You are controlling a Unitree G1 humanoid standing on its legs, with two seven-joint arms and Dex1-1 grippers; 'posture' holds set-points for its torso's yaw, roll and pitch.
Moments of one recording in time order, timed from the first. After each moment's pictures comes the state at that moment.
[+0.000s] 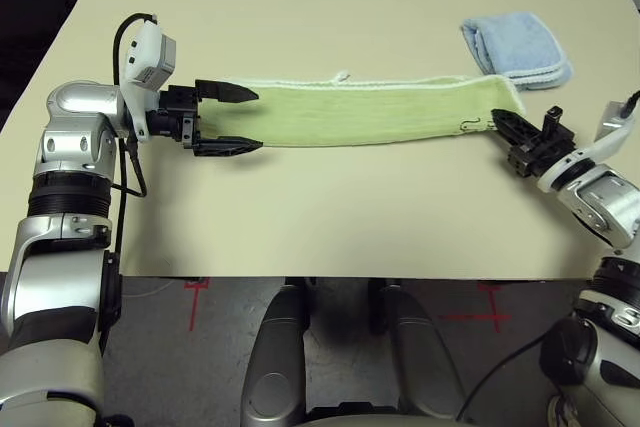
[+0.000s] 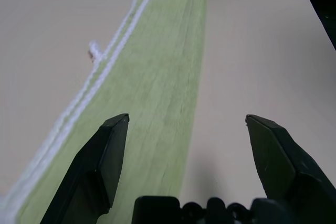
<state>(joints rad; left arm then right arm) -0.93 0.76 0.02 0.64 -0.28 0.04 -1.60 -0.49 -0.37 -0.76 0.13 1.28 1.05 -0.03</state>
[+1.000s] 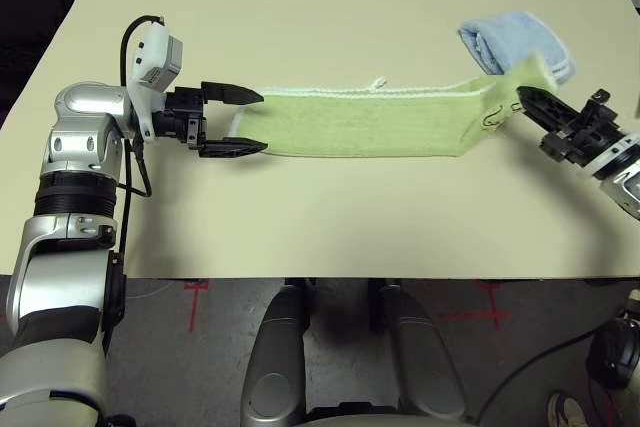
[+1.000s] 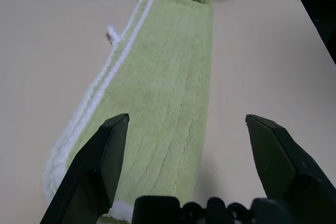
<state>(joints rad) -0.93 0.75 0.01 0.63 -0.29 0.05 -1.60 -0.53 -0.52 -0.58 0.08 1.44 1.14 0.16</state>
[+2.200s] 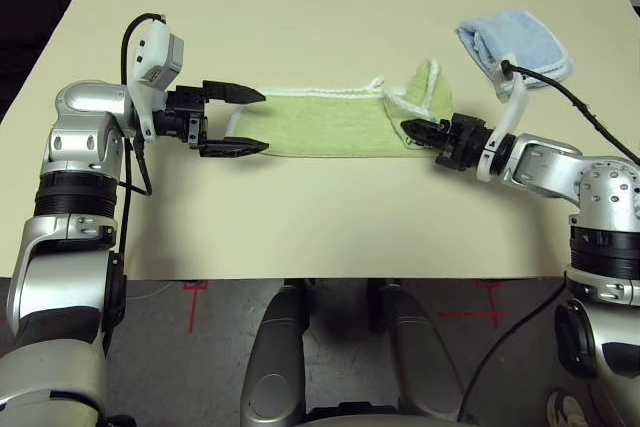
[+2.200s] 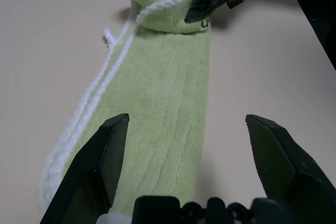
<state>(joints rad) -0.92 0.75 0.01 0.61 -0.29 0.06 -1.60 -0.65 -0.42 -0.18 -0.02 1.07 1.15 0.20</state>
